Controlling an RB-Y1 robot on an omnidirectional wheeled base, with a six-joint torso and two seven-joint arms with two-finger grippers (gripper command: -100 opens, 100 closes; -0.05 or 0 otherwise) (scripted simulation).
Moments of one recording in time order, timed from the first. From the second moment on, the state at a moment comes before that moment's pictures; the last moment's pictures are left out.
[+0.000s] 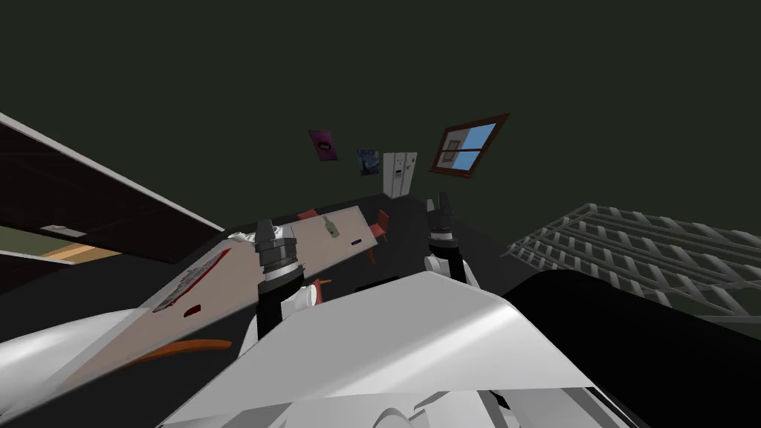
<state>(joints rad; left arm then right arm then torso) 0.48 -0.01 0.07 -2.24 -0.04 -0.51 -0.16 0.55 0.03 -0.06 -2.40 0.07 -0.48 0.03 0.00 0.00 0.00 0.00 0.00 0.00</state>
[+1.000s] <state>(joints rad) 0.42 0.16 0.12 -2.07 0.03 -0.33 -0.14 0.55 0.03 -0.06 -2.40 0.07 -0.48 0.03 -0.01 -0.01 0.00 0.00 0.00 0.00</state>
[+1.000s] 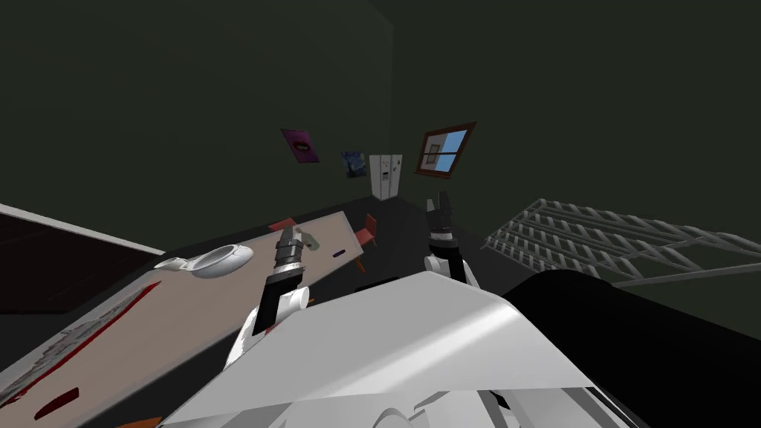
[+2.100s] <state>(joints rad) 0.35 0.29 0.18 -1.80 0.14 -0.07 -0.12 0.55 0.03 -0.06 -2.40 0.07 -0.48 0.03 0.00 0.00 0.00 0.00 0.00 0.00</state>
